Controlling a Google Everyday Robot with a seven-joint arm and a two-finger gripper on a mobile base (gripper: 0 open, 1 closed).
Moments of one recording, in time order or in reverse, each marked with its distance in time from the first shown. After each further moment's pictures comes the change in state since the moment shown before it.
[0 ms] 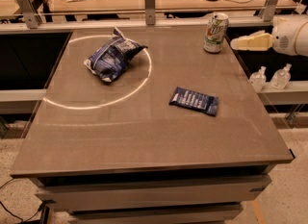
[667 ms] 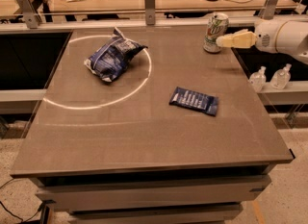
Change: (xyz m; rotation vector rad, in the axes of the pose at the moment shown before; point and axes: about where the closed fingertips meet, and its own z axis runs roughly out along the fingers) arm -0.002 0.017 0.044 -0.071 -0.023 0.058
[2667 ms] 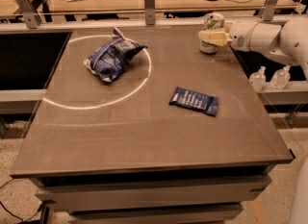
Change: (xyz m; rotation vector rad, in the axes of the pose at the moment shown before) arm 0.001 0.033 0.079 -0.232 -0.096 -0.039
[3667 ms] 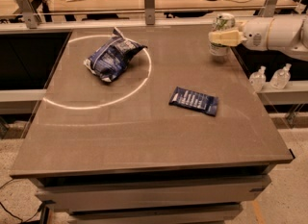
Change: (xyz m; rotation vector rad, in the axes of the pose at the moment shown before) arm -0.016 0.031 -0.047 -0.058 0.065 0.003
